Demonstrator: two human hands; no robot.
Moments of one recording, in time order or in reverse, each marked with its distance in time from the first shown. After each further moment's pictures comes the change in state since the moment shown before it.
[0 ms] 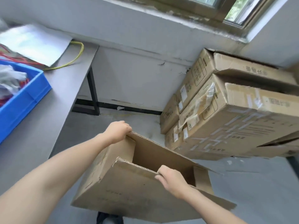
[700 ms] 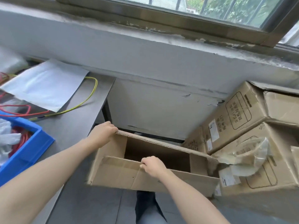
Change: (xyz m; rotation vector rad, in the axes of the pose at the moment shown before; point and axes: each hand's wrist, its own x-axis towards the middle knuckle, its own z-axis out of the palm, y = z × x) left_hand 0.113 -0.199 -0.049 -0.130 0.033 -0.314; right_hand 0.320 0.024 -0.088 0.185 -0.212 0.128
